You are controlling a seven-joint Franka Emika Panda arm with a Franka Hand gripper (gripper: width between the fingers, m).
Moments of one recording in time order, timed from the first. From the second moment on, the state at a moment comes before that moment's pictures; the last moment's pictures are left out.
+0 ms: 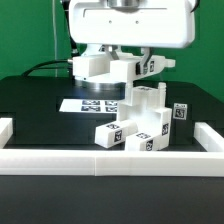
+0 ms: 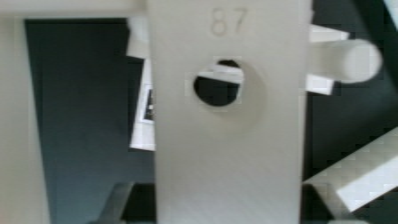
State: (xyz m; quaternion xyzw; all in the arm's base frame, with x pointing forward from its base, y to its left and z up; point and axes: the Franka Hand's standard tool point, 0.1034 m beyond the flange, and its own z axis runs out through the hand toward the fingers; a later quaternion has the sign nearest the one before) arm 0.563 0.007 0.130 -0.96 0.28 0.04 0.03
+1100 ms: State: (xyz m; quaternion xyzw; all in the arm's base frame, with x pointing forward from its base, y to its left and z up) arm 0.572 0.028 0.130 -0.93 0.37 0.04 0.03
